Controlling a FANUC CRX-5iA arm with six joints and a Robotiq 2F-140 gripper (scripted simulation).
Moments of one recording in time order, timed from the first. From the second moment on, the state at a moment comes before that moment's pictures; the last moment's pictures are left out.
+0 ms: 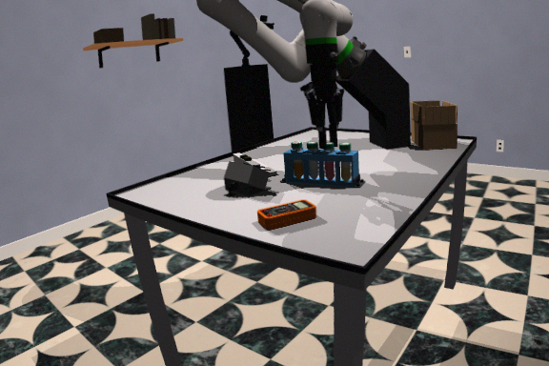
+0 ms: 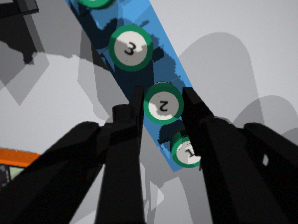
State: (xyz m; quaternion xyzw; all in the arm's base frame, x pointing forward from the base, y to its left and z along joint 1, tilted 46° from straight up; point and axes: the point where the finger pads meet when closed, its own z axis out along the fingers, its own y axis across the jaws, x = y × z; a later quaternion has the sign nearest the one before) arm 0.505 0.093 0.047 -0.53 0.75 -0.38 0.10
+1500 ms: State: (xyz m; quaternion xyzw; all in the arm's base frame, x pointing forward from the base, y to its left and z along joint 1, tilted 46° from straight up) arm 0.505 0.093 0.047 -0.84 0.38 -0.38 -0.10
